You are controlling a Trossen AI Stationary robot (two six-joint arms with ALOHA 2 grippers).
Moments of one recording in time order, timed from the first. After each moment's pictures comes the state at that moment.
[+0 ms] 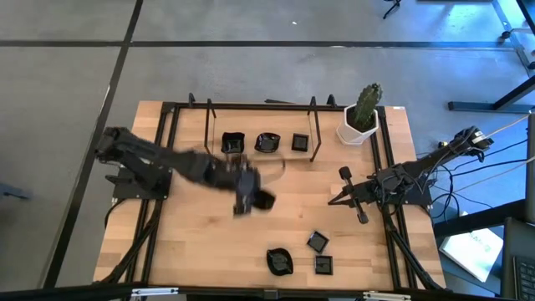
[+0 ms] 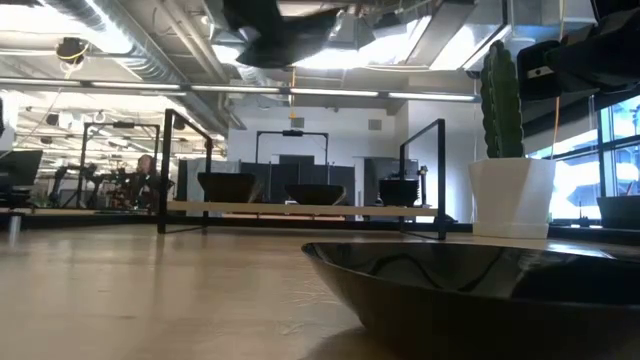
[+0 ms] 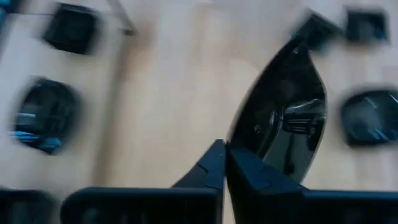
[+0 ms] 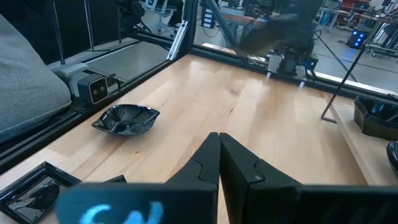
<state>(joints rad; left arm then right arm) -0.28 1.56 1.39 -0.79 -0.29 -0.31 0.45 0.52 0.15 0.26 0.14 -0.16</state>
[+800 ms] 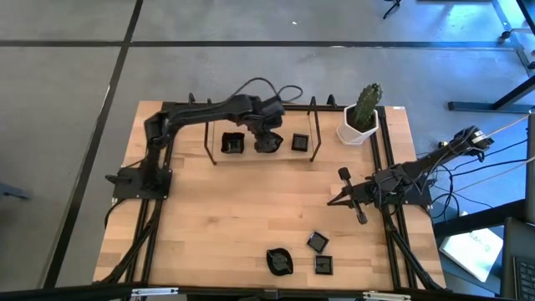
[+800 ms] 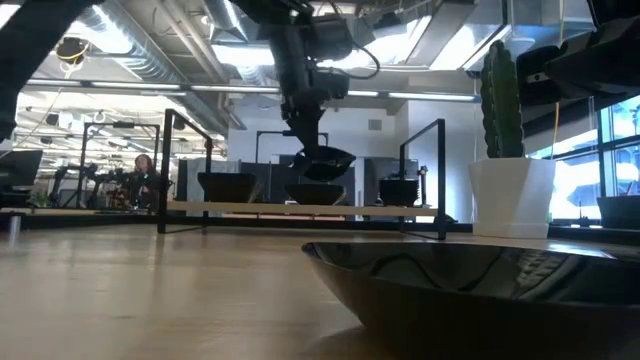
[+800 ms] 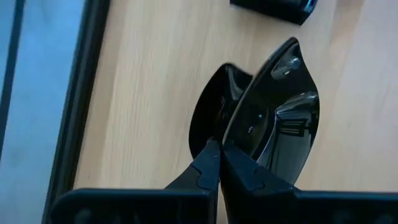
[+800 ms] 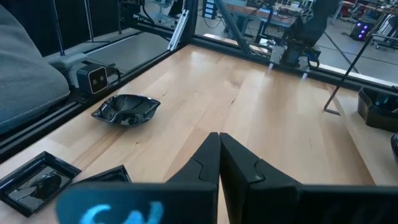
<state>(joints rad) 0.36 1.96 1.75 -0.97 -0.13 0.15 0.44 0.54 0.15 0.24 0.14 -0.16</state>
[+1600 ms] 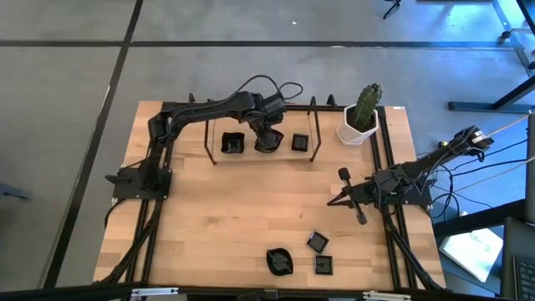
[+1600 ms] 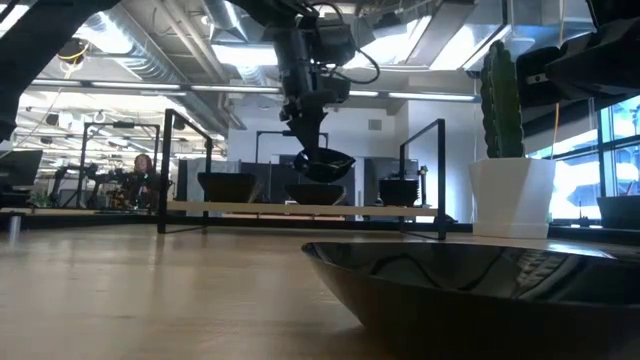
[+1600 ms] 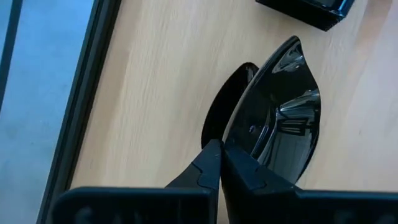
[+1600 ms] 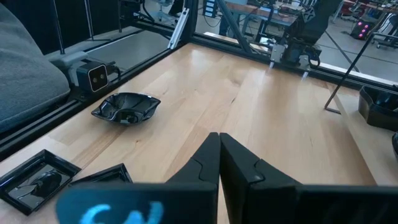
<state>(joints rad) 0.38 2.02 1.84 -1.04 -0.14 0.08 0.45 0.55 0.15 0.24 0.14 -0.16</state>
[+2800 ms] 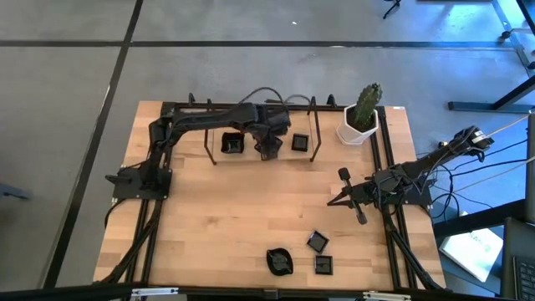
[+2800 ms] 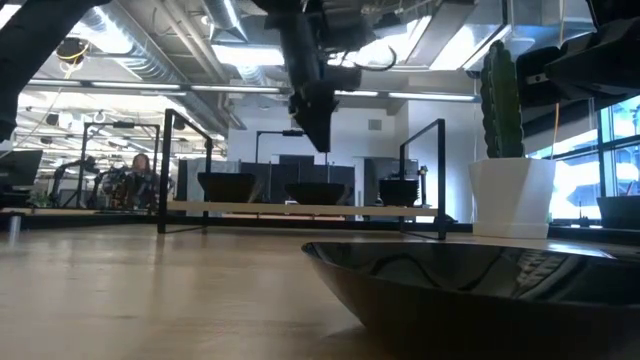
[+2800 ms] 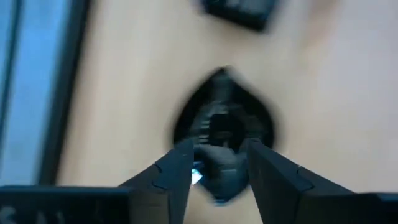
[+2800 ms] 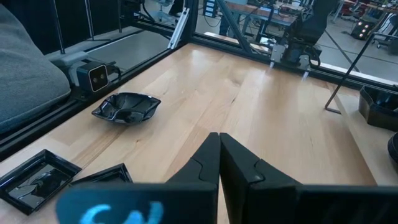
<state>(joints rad) 0.28 2.01 1.84 -1.04 -0.17 0.07 0.44 0.55 0.15 0.24 0.14 -0.16</state>
